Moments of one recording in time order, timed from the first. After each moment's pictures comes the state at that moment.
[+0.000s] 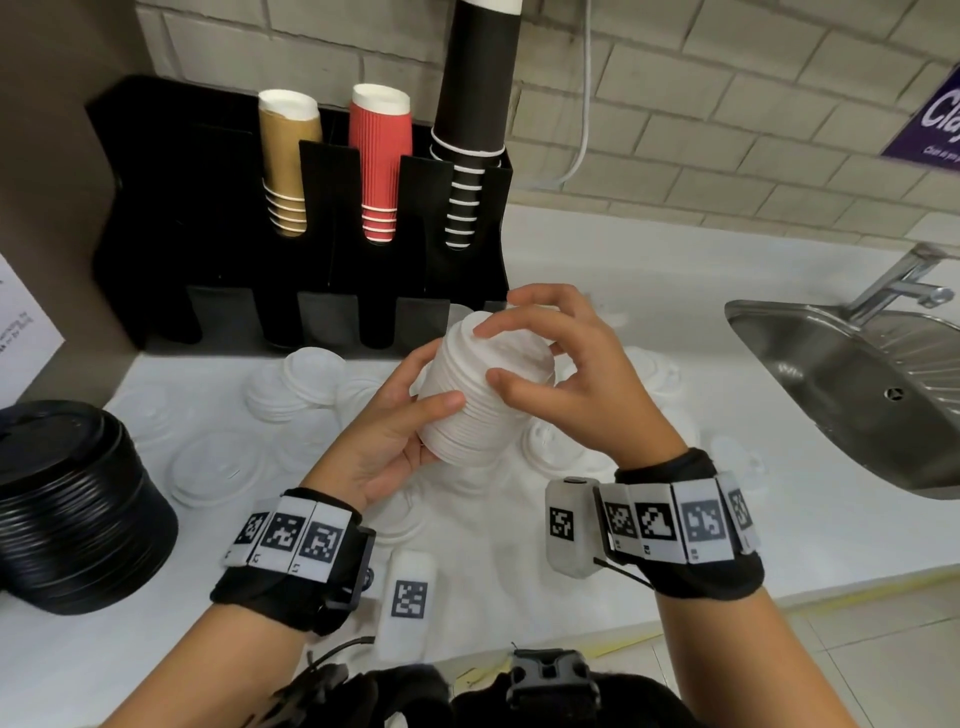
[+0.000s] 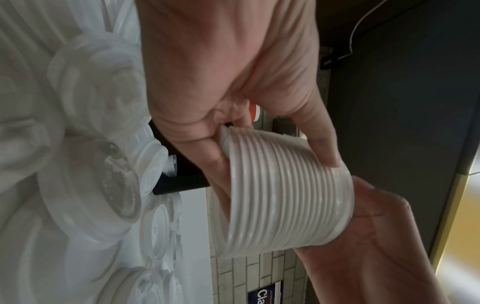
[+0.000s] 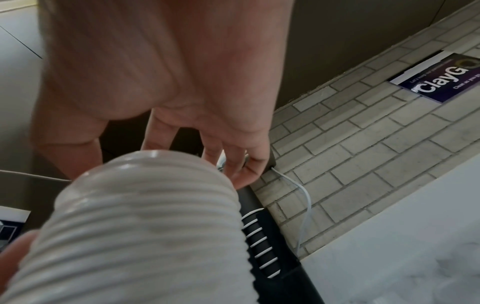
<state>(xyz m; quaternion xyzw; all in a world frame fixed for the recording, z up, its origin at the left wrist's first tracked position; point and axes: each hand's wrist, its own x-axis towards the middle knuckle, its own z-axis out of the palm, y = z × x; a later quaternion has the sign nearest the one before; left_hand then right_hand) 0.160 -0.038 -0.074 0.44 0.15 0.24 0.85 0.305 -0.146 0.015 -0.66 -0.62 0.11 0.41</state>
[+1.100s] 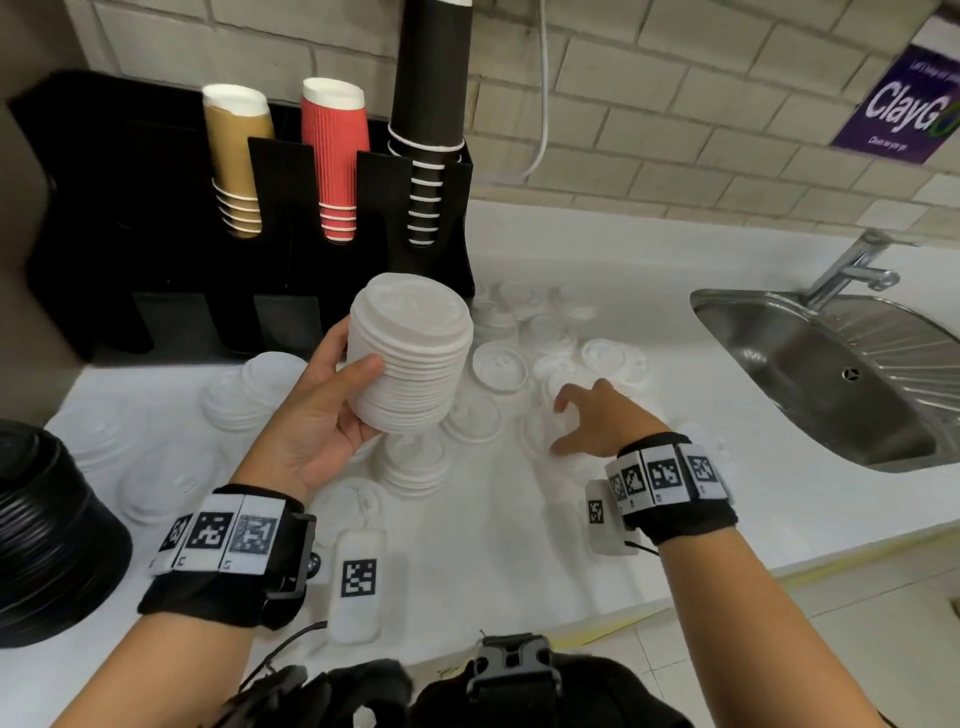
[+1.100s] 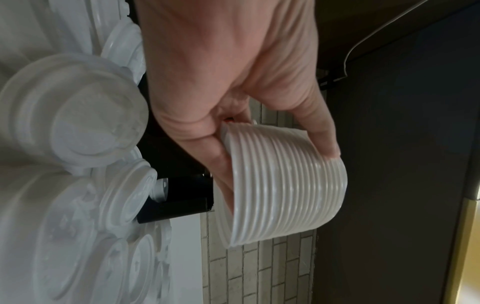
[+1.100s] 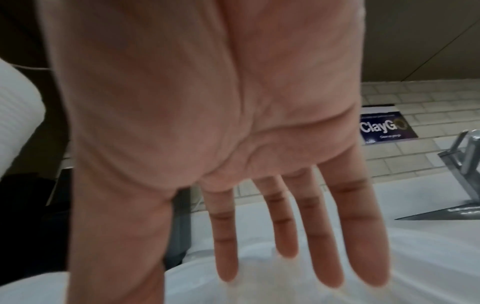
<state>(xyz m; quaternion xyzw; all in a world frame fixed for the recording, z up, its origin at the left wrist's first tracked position) 0.152 -0.020 -0.066 0.40 0.14 0.32 0.85 0.400 -0.162 -0.050 -0.89 -0.41 0.21 -0.01</state>
